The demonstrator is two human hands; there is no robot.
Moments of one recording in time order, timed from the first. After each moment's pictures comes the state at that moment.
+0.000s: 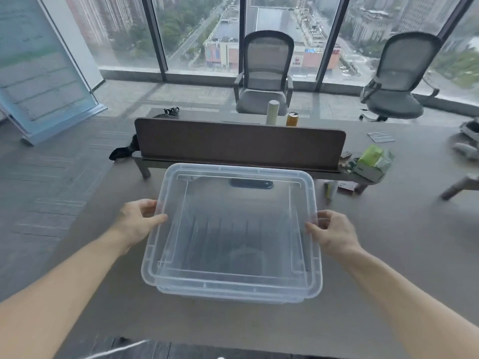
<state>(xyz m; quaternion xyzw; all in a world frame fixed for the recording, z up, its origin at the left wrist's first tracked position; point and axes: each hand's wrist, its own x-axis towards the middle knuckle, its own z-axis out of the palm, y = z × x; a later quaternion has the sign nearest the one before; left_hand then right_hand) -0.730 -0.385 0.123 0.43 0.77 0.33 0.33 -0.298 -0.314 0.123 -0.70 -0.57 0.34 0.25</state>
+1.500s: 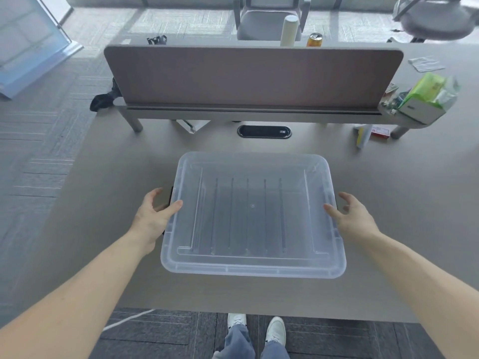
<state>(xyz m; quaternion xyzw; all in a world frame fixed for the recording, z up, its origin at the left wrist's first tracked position) -0.729 -0.380 0.009 0.24 0.77 0.35 0.47 -0.316 -0.306 0.023 -0.77 -0.49 0.40 0.10</state>
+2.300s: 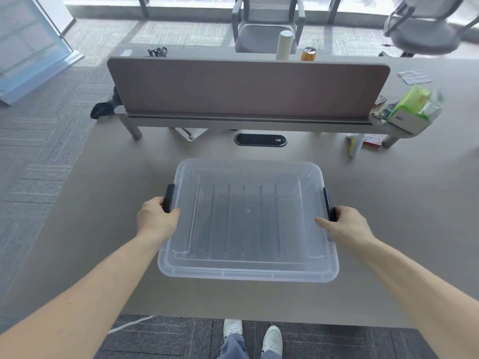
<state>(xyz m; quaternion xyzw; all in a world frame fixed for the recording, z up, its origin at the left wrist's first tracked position) -0.705 -0.368 0.019 0.35 0.85 0.26 0.30 -0.314 -0.309 0.029 -0.76 -0.52 0.38 0.08</state>
